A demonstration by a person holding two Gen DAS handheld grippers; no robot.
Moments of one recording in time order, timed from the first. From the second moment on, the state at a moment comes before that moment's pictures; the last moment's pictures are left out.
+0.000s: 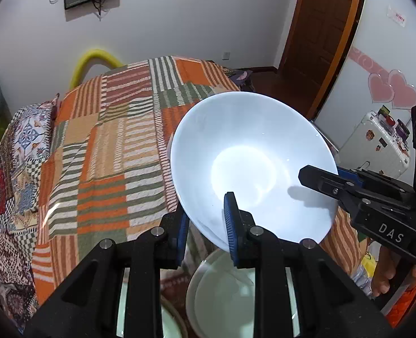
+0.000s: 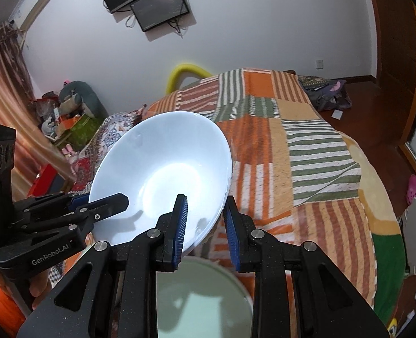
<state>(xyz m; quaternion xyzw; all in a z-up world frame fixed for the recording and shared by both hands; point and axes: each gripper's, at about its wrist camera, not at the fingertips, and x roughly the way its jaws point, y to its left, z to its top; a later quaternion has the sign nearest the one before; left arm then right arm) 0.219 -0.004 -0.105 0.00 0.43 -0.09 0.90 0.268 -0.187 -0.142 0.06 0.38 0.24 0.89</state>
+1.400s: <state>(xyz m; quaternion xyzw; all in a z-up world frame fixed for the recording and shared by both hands) 0.075 0.142 -0.165 -0.12 0.47 0.01 0.87 0.191 -0.051 -0.198 -0.02 0.43 0.35 0.83</state>
